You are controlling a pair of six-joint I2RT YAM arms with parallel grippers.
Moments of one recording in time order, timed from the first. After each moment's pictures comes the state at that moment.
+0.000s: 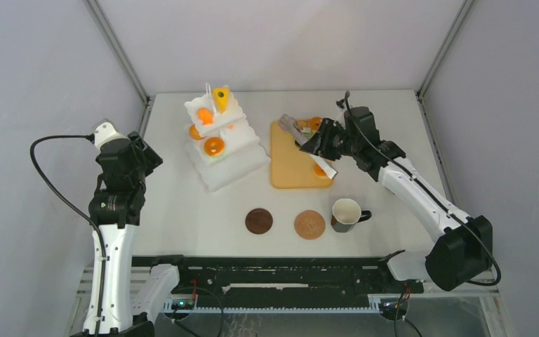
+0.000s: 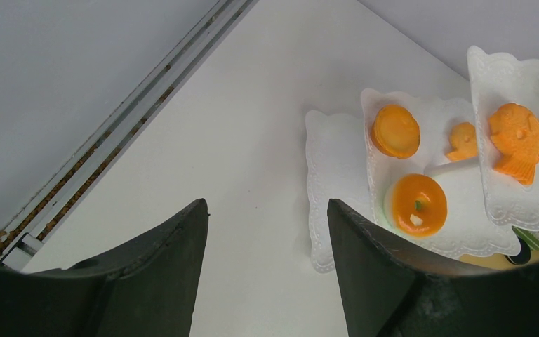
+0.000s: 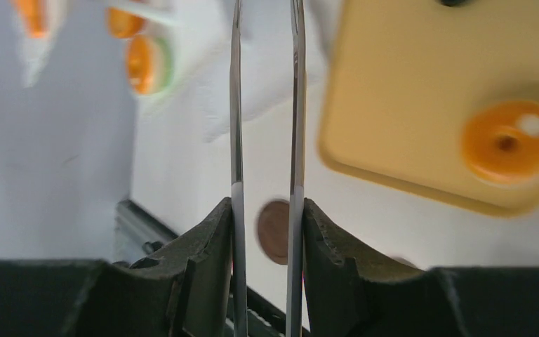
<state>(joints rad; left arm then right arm) 0.05 0.80 1.10 -0.71 -0.36 -0.42 0.44 1.34 1.16 -0.37 -0.34 0.70</state>
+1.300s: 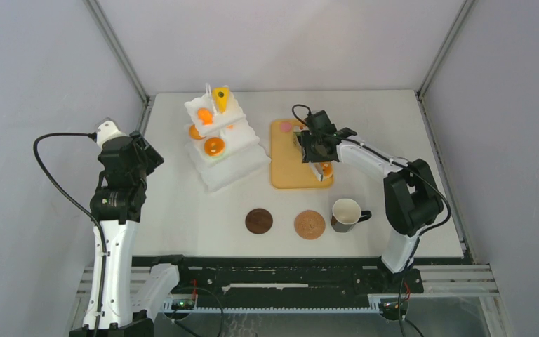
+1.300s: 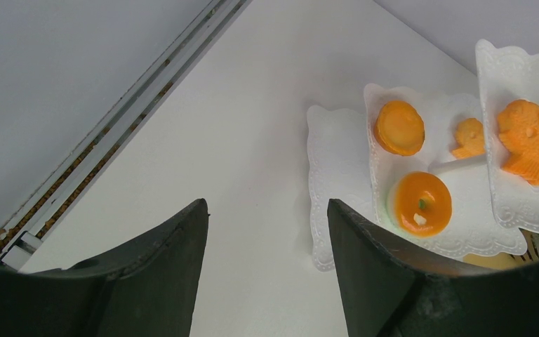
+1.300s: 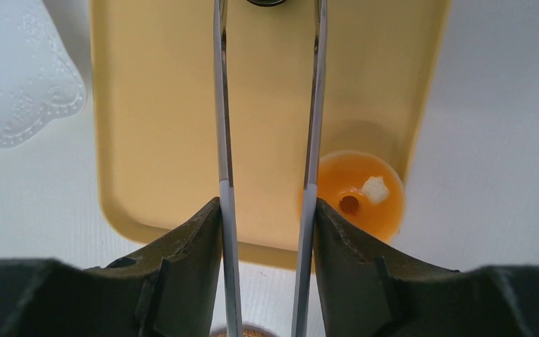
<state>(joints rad) 0.05 0.82 1.10 -0.71 -0.36 -0.42 0.51 1.78 1.32 -0.52 0.12 0.38</state>
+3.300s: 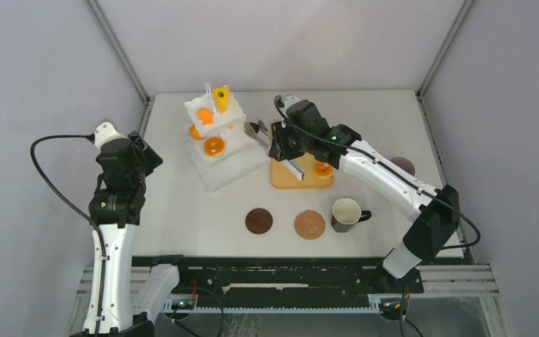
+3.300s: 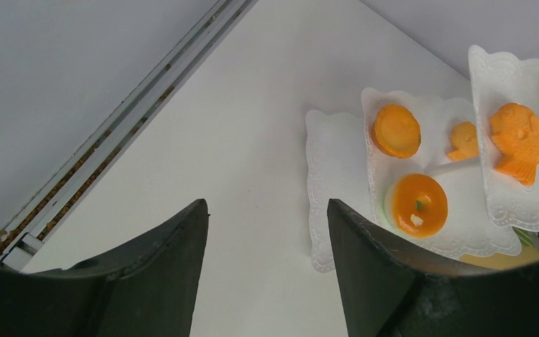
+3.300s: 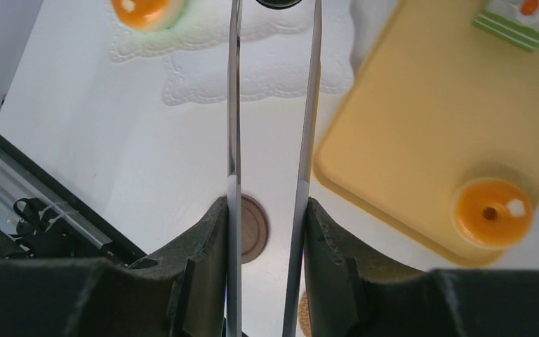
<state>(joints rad) 0.05 0.80 1.10 -0.71 -0.36 -0.42 0.73 1.56 1.51 -0.65 -0.01 0.35</state>
